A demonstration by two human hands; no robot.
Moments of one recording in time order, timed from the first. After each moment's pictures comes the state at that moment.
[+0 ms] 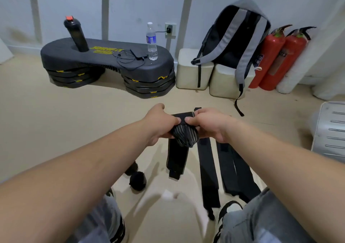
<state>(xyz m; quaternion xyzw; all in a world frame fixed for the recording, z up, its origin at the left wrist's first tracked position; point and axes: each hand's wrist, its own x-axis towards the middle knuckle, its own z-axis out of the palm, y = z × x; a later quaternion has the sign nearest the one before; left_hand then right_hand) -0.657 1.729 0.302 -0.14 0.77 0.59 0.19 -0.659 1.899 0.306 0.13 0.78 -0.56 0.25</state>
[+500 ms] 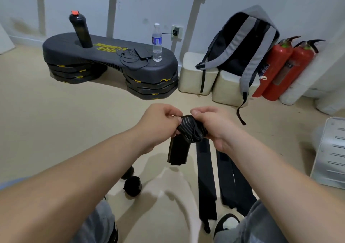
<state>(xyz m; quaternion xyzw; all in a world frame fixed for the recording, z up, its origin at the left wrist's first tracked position) -0.652 1.718 0.313 -0.05 0.80 0.59 0.11 -0.667 1.886 0.311 0.18 0.72 -0.66 0.11</state>
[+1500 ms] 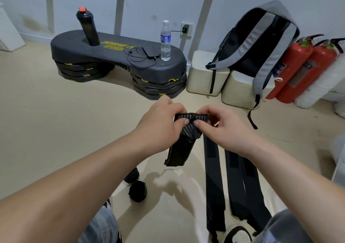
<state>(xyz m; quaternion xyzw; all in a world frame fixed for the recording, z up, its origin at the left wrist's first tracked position) -0.680 1.695 0.311 0.11 0.93 0.35 -0.01 -0.692 1.902 0.305 -0.12 0.88 -0.45 0.05</state>
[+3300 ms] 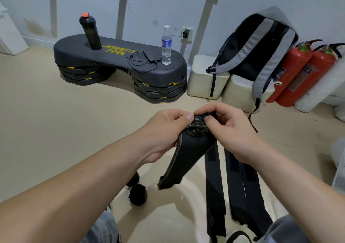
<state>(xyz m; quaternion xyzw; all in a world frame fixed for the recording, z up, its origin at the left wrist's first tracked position) -0.671 1.710 0.319 -0.04 0.65 0.73 0.19 -0.676 1.894 0.323 -0.12 0.78 -0.62 0.02</state>
